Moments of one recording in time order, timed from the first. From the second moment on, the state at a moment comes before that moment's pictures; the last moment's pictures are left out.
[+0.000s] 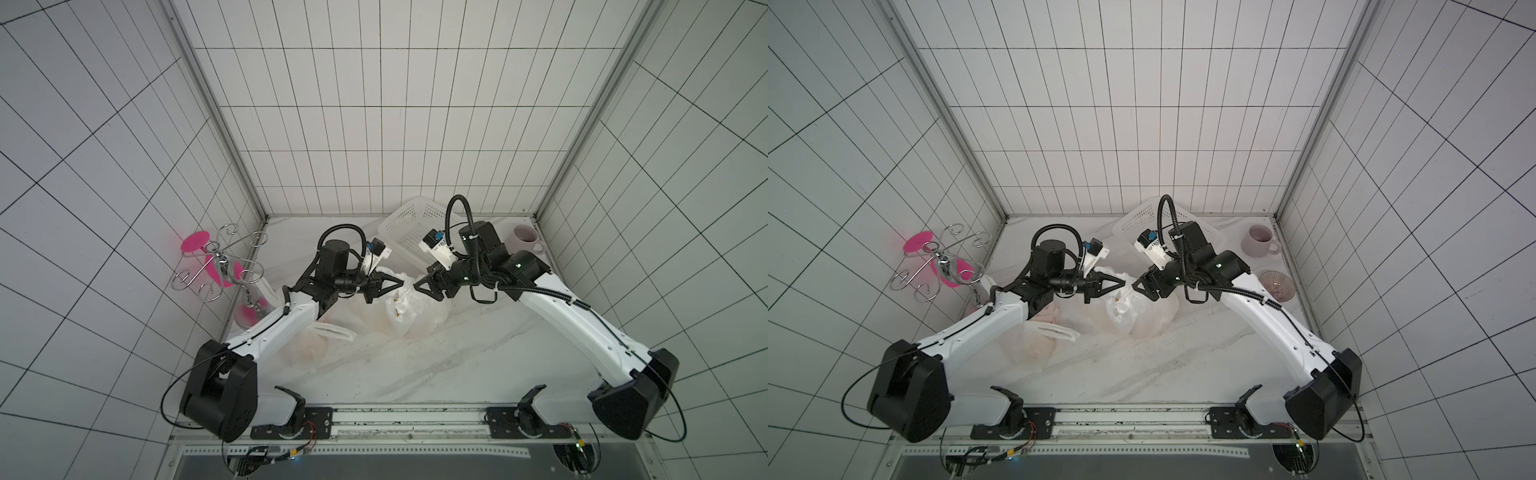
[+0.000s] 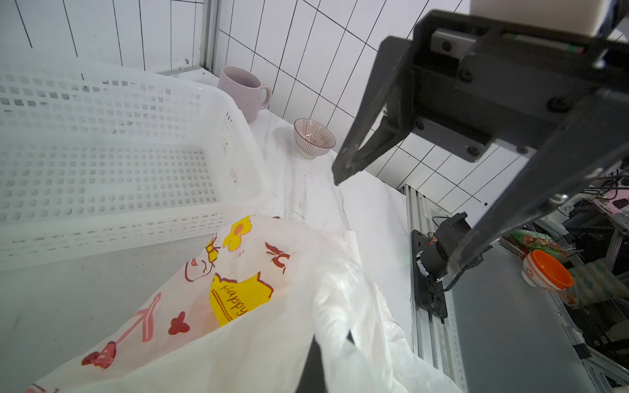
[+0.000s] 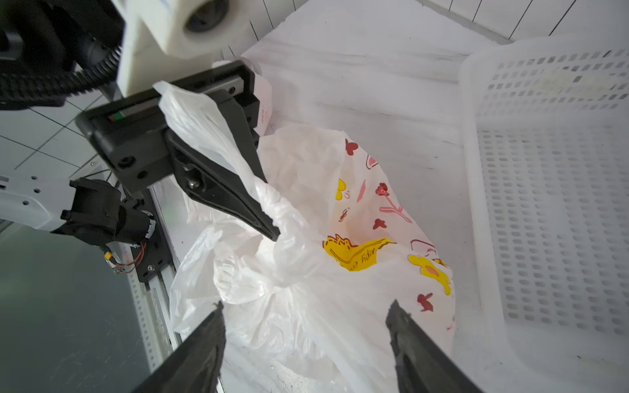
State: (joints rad) left arm -0.42 1.35 0.91 -0.01 0.97 -0.06; right arm 0.62 1.41 1.43 -0.82 -0.41 -0.13
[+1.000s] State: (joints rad) left arm -0.43 1.35 0.91 0.01 0.99 -0.07; right arm 0.73 1.58 1.47 -0.85 -0.47 -0.18
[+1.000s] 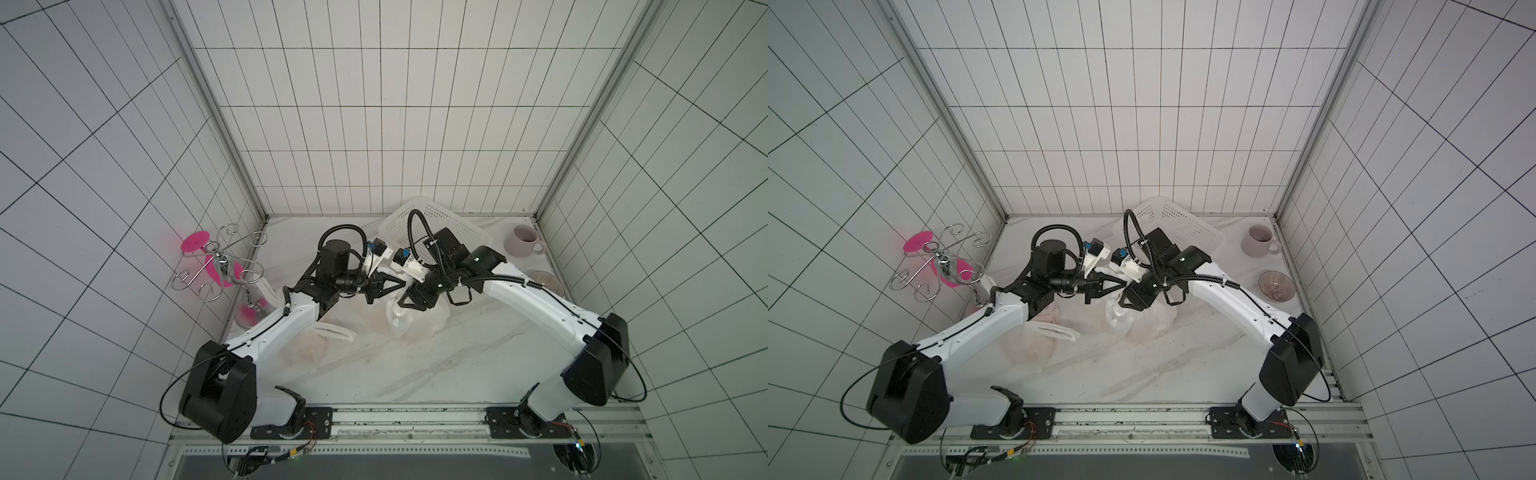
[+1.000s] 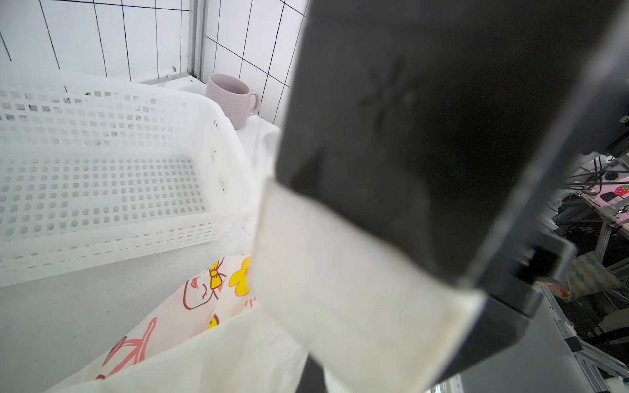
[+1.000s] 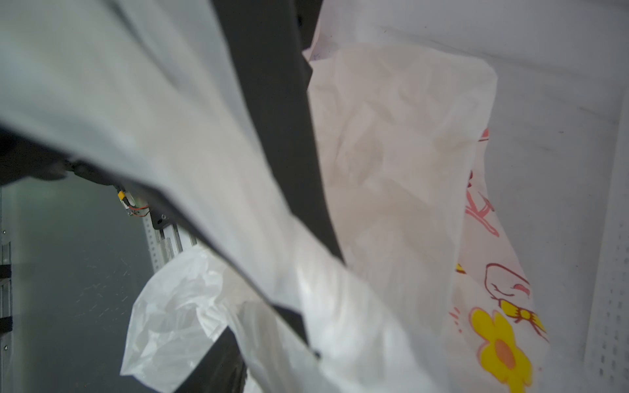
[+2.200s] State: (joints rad) left arm -0.43 1.33 0.89 0.01 0.99 -0.07; right arm 0.73 1.61 1.47 -0.92 -0.55 -0.21
